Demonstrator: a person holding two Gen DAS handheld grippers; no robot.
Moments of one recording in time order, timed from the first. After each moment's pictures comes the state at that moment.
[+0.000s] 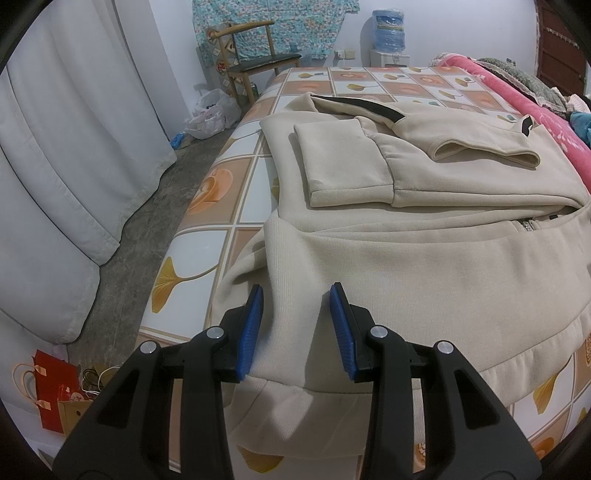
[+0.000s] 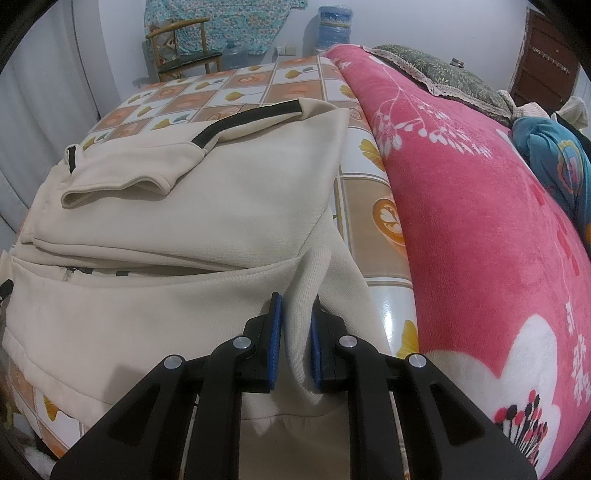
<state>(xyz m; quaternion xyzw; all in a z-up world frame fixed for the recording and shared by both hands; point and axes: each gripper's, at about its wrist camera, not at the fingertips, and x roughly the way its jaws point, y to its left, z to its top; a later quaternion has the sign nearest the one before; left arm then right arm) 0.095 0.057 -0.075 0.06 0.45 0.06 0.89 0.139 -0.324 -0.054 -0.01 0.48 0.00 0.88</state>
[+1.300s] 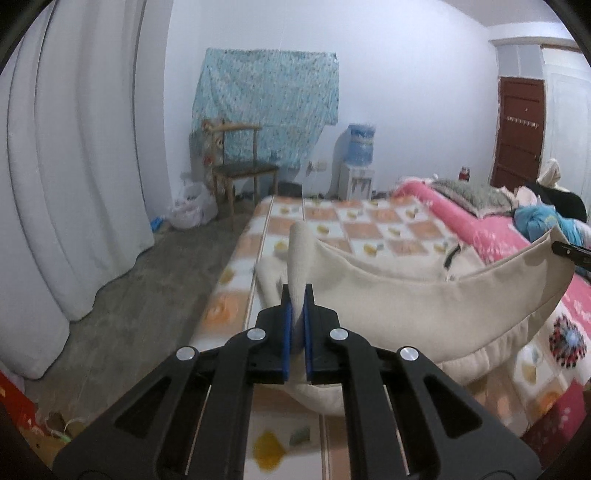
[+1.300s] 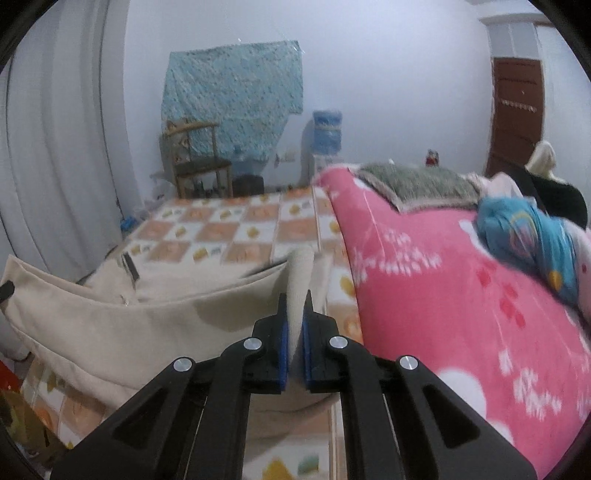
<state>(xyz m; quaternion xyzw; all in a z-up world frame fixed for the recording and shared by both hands) 0.046 0.076 0.062 -0.01 0.24 -0.02 0.97 0.076 -0.325 0.087 0.00 0.28 0.00 0.96</state>
